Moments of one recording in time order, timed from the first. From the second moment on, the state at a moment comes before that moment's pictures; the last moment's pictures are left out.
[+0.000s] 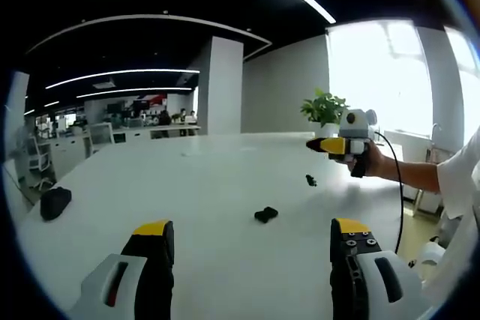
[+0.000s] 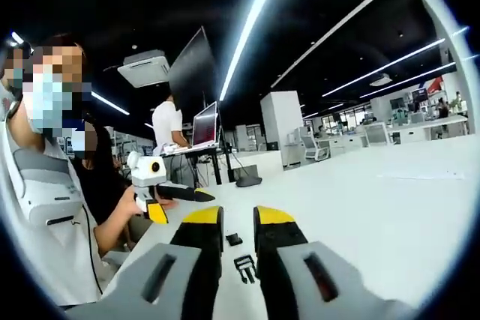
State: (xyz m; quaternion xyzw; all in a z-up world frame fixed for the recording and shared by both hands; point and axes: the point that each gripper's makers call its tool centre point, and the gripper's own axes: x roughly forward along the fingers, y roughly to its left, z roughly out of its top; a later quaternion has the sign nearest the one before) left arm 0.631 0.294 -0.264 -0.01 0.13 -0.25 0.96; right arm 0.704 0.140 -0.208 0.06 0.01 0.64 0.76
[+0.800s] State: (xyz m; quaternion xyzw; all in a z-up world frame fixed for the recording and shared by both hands) left arm 0.631 0.295 -0.263 -0.02 0.12 -0.25 0.96; right arm 0.699 0.143 -0.226 0.00 0.03 0.65 0.76
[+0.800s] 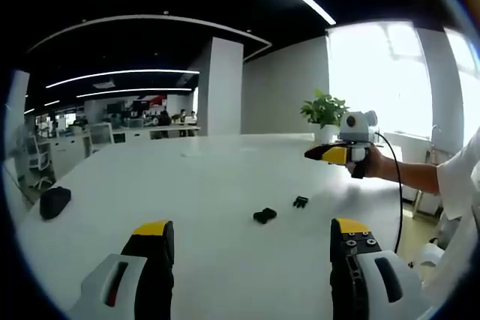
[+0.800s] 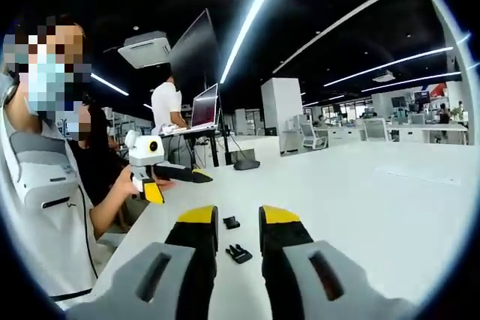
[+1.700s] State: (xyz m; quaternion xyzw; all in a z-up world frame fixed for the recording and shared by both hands) left arm 0.628 0.299 -0.266 -0.02 0.13 -0.25 0.96; right arm 0.699 0.164 -0.279 -0.12 0.12 0.69 0.71
